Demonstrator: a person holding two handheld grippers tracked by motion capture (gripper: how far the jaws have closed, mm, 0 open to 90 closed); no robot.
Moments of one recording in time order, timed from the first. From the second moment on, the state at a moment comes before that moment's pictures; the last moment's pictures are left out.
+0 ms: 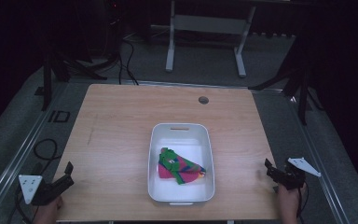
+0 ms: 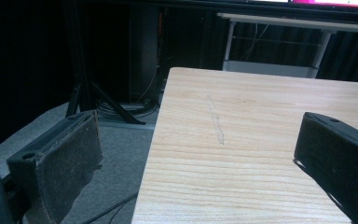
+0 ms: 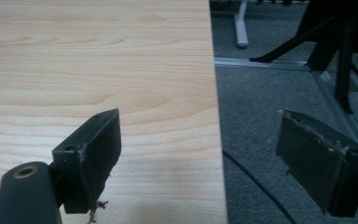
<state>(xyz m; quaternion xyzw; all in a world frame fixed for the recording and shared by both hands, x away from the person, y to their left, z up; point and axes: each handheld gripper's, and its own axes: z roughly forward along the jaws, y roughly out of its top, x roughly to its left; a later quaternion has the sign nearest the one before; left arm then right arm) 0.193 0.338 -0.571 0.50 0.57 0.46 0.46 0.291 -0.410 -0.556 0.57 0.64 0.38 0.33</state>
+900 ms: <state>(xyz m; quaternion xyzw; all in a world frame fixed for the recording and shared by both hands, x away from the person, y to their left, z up) 0.193 0.339 -0.571 0.50 0.57 0.45 0.46 0.304 -0.415 -0.549 0.39 0.84 0.36 0.13</state>
